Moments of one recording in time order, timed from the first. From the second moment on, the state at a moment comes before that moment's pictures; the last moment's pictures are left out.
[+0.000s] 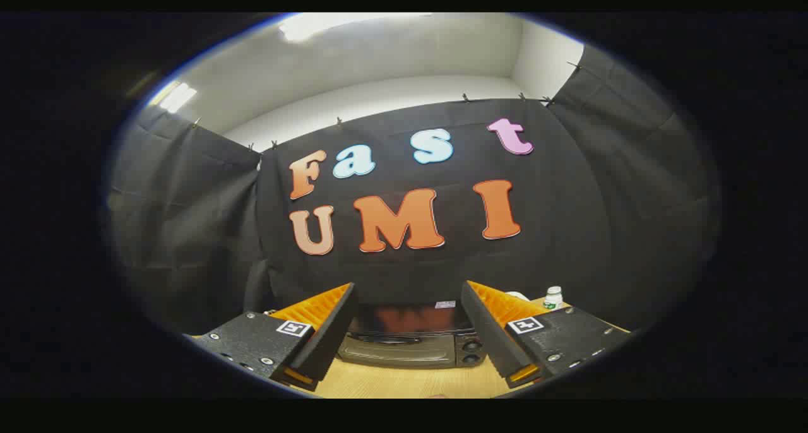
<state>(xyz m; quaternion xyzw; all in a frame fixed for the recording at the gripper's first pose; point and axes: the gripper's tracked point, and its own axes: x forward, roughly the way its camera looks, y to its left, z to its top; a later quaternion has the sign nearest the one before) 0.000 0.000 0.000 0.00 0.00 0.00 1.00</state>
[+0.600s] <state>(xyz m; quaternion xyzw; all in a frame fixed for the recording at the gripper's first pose) 0.004 0.014 0.002 -0.02 -0.01 0.02 1.00</state>
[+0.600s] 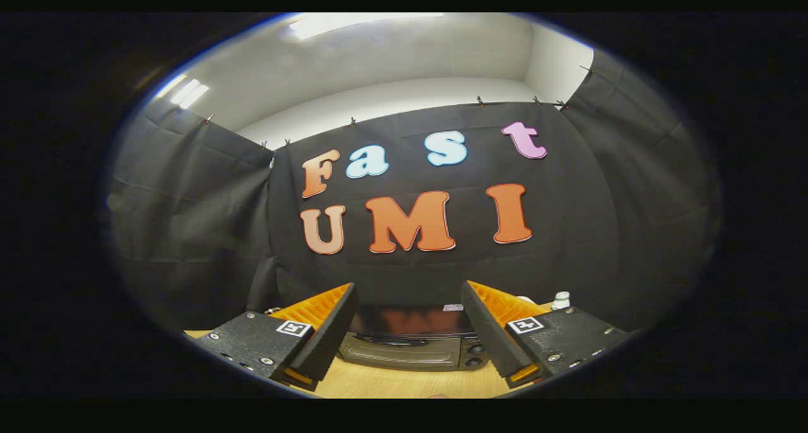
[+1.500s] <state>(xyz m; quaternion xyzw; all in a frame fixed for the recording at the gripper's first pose) 0.085 0.019 -0.123 0.01 0.10 0.00 0.99</state>
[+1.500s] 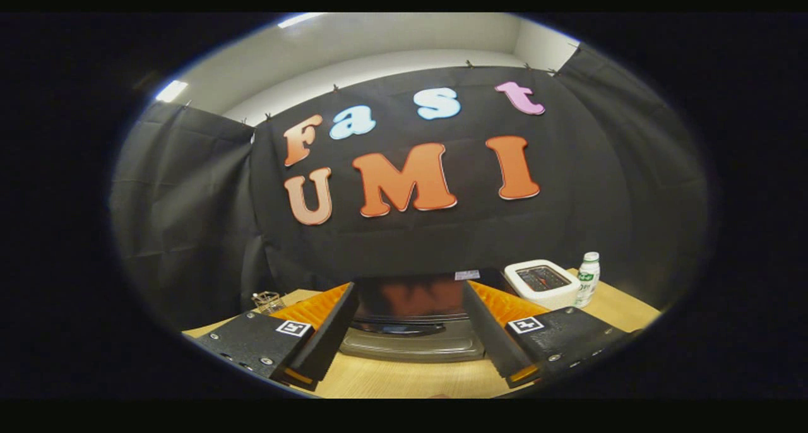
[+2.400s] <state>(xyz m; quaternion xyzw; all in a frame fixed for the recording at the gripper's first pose) 0.111 0.034 -0.207 -0.06 0.12 -0.02 0.99</state>
